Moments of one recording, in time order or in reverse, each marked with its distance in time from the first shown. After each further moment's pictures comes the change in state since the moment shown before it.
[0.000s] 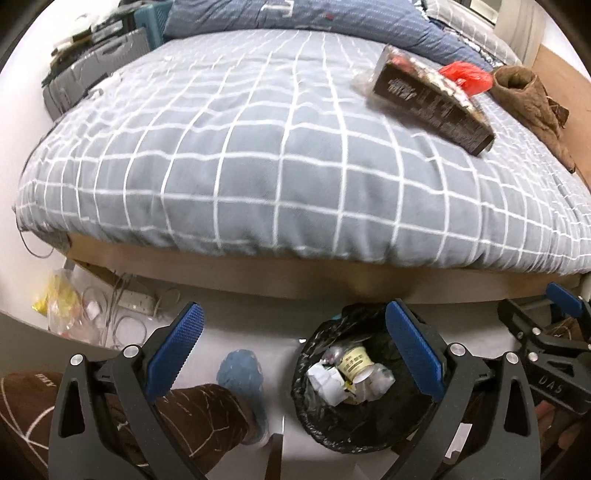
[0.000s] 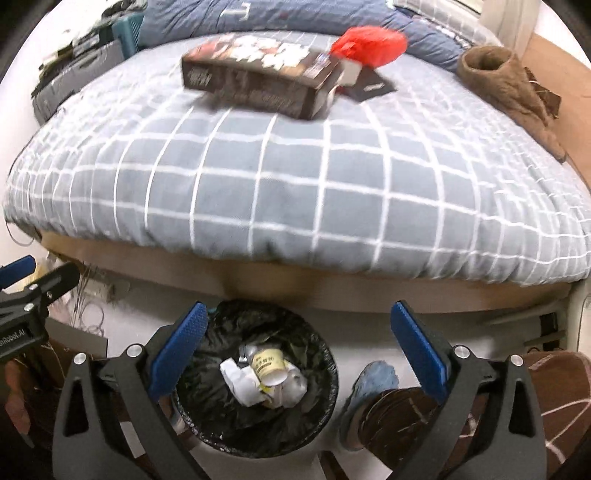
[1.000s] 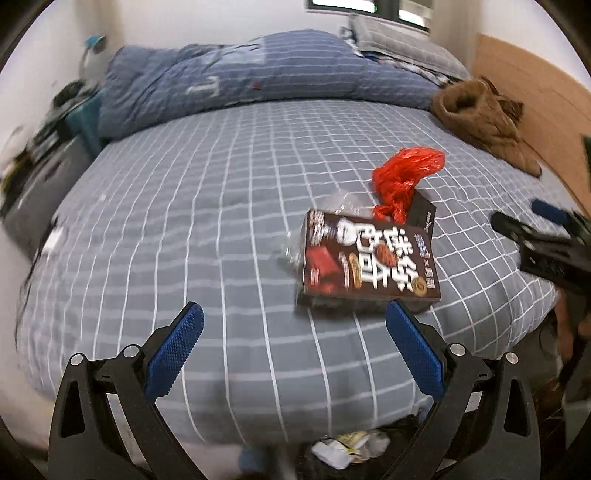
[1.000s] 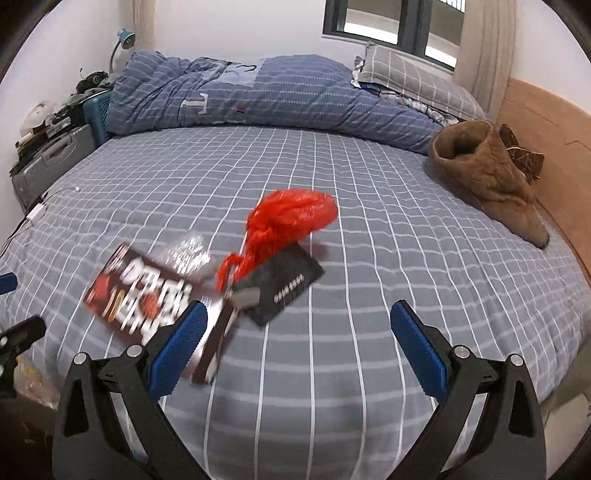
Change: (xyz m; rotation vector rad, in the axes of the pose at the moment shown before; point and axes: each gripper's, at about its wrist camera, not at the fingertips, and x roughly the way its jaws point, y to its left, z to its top) left arm -0.034 -0.060 0.181 0.264 -0.156 -0.084; right arm -0.011 -0.099 0.213 0.031 -0.258 -0.046
